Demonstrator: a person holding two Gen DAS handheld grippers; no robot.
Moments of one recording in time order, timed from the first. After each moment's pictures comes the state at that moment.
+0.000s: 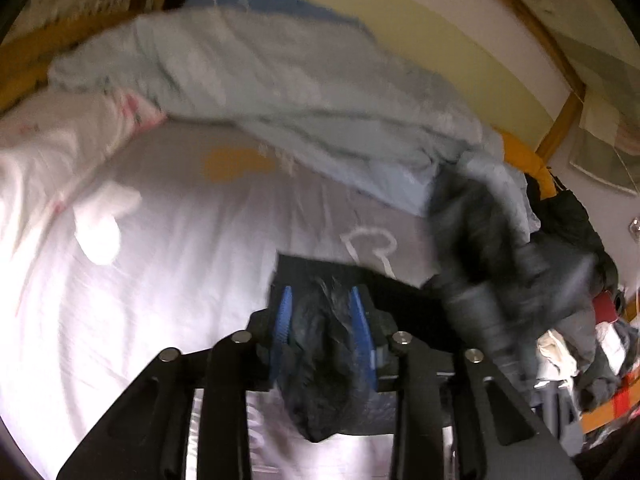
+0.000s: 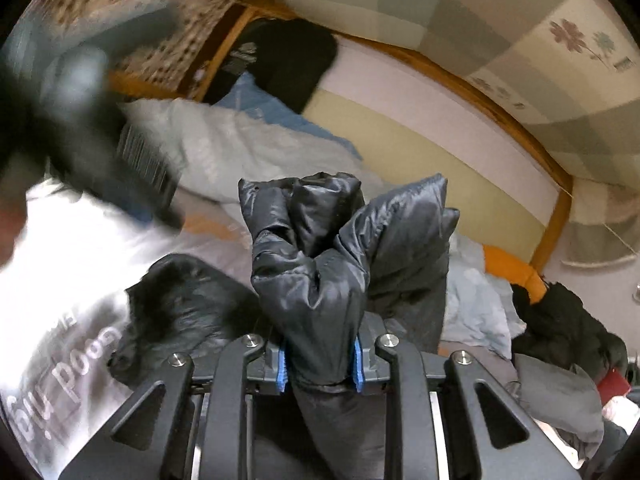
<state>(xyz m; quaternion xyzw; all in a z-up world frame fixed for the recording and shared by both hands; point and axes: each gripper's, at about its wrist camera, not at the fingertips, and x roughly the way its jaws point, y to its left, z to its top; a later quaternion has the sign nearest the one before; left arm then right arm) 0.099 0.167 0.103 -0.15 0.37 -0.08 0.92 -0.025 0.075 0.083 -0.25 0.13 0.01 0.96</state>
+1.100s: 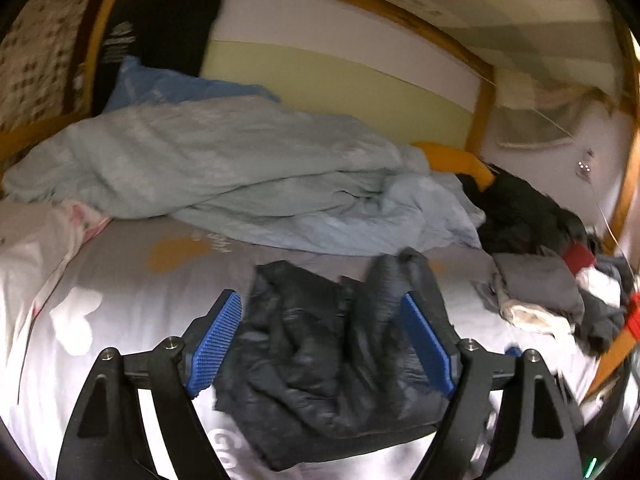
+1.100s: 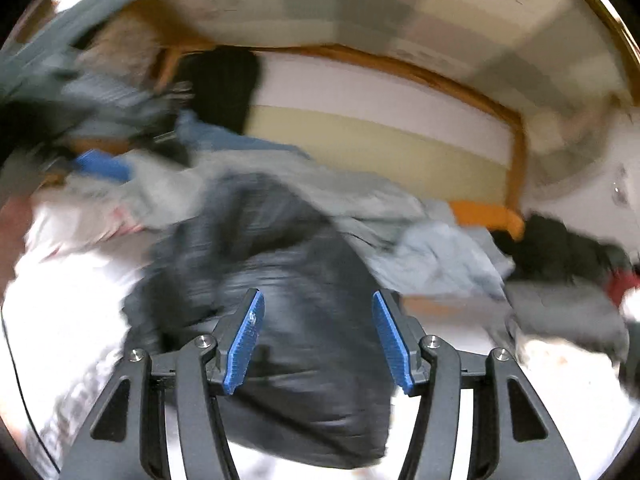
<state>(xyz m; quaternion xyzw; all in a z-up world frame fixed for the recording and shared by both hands) 0.064 0.111 0.134 -0.05 0.24 -0.19 0.95 -0.063 -0.015 0.083 -0.07 0.12 -0.06 0.99</state>
